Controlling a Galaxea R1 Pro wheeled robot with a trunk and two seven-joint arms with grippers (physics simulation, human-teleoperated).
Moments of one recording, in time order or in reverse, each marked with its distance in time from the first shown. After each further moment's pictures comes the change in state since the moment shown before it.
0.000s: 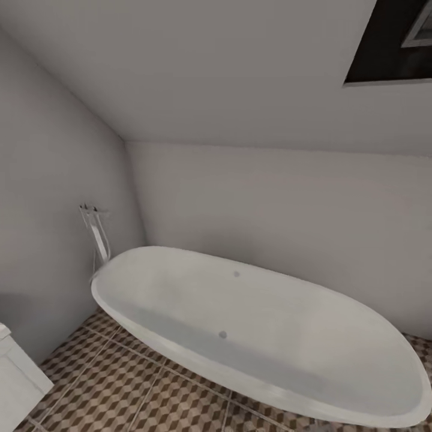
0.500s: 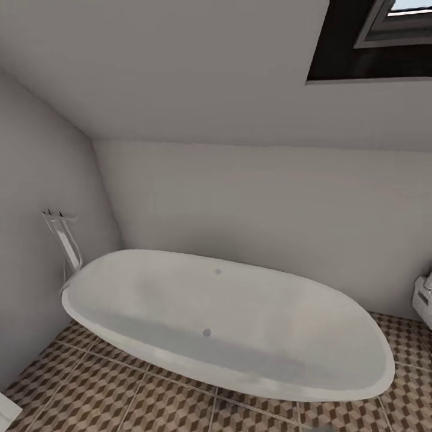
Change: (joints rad) left arm 0.000 0.000 0.000 0.000 0.000 0.000 0.000; right arm 0.000 0.000 0.000 0.000 0.000 -0.001 0.000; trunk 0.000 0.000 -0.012
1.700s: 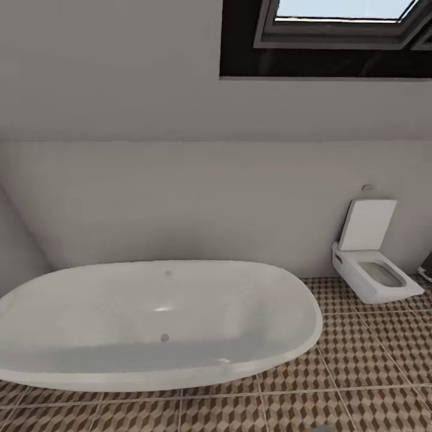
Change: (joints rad) left arm 0.000 0.000 0.000 -0.001 0.000 0.000 0.000; right arm 0.000 0.001 0.000 0.000 0.000 0.000 0.000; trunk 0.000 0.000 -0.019
